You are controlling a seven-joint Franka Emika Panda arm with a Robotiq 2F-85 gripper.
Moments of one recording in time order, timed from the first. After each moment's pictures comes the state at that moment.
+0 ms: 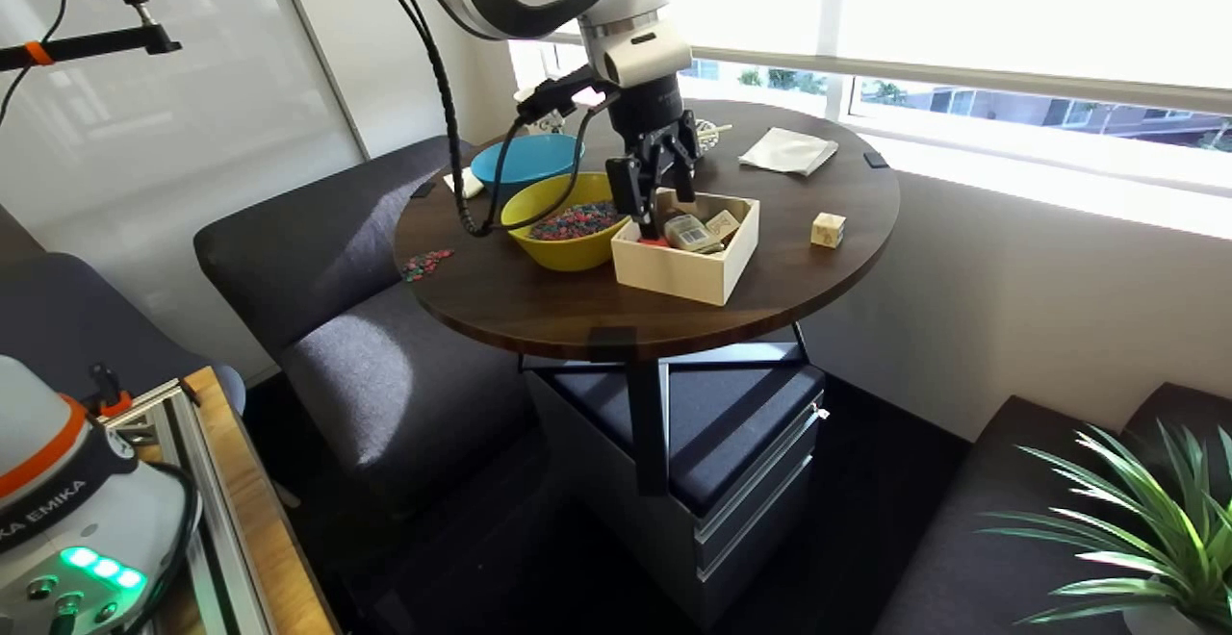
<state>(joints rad) -0.08 0.29 -0.27 -1.96 -0.05 2.37 1.02</state>
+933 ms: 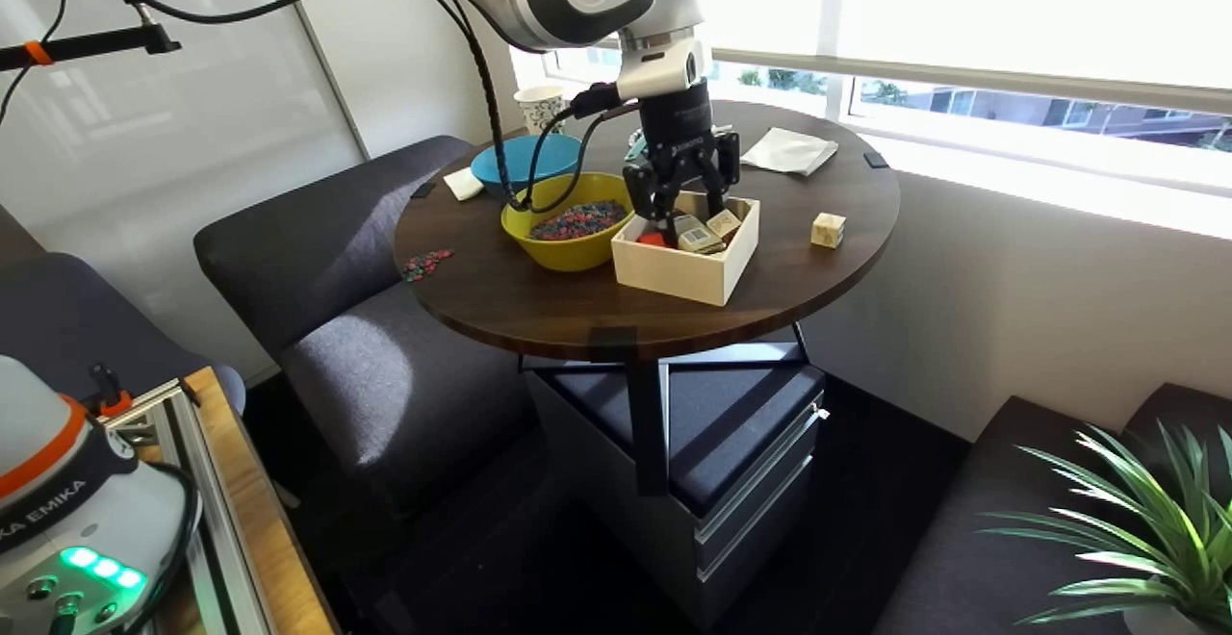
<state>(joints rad) -0.08 0.45 -0.27 -1.77 -0.07 2.26 1.52</state>
